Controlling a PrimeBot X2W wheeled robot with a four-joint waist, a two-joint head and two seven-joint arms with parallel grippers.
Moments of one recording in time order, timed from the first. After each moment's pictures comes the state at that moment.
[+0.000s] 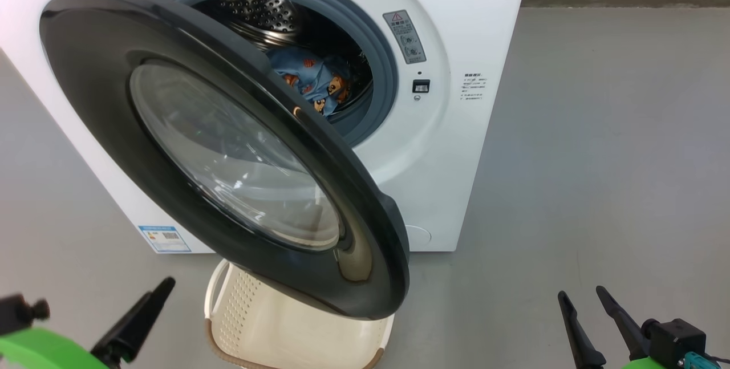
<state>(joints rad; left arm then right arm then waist) 0.01 0.49 -0.15 -0.03 -1.39 -0.13 0.28 0.03 -0.19 0.05 0.28 0.32 0.13 -0.26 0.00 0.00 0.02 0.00</state>
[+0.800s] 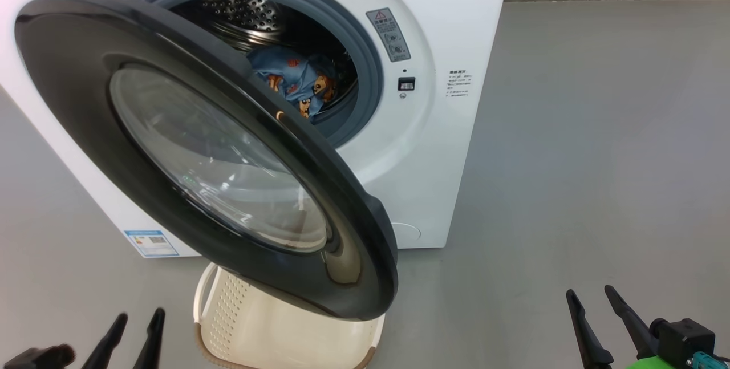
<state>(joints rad) 0.02 0.47 -0.33 0.22 -0.91 -0.13 -0.25 0.04 -0.19 0.02 0.28 0.32 0.13 -0.26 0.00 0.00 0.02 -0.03</state>
